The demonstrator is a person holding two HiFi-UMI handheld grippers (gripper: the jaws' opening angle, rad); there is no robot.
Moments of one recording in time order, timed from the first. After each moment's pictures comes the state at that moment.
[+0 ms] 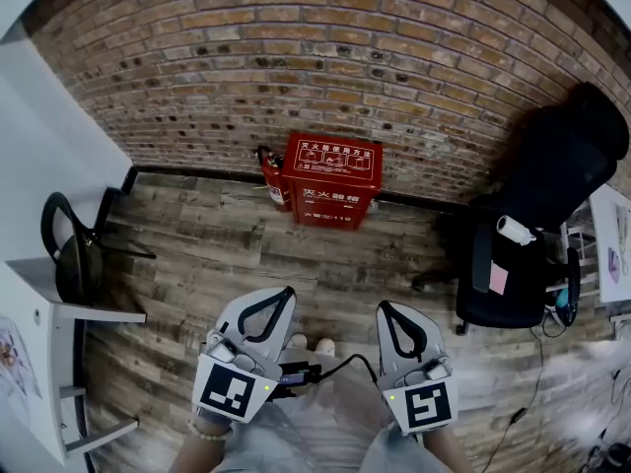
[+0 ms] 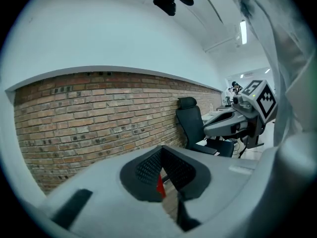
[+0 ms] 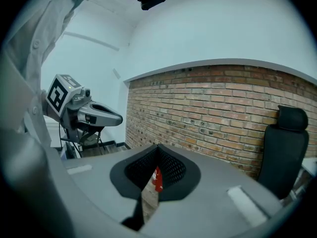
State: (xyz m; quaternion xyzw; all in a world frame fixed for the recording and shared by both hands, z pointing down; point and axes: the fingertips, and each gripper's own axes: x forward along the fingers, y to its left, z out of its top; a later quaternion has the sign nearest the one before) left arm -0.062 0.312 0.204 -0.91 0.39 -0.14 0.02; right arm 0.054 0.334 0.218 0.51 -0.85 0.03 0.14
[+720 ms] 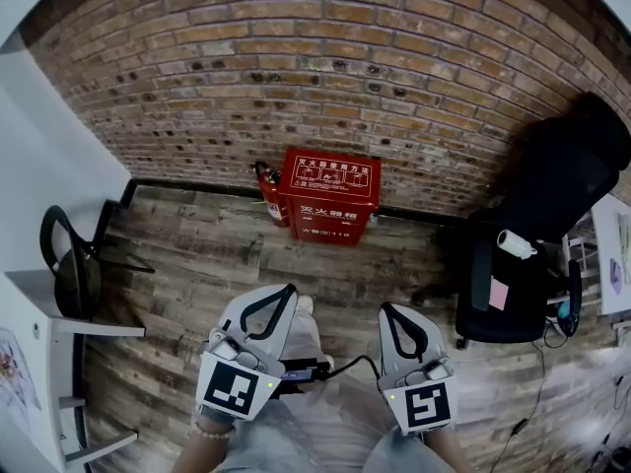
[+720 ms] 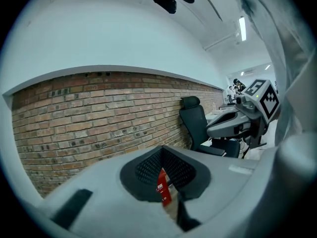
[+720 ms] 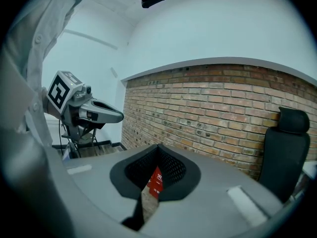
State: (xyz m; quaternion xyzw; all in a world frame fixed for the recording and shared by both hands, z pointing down) left arm -0.049 0.267 0.206 -0.91 0.39 -0.14 0.04; right arm 0.069 0.293 0.225 0.51 -0.85 0.02 0.14
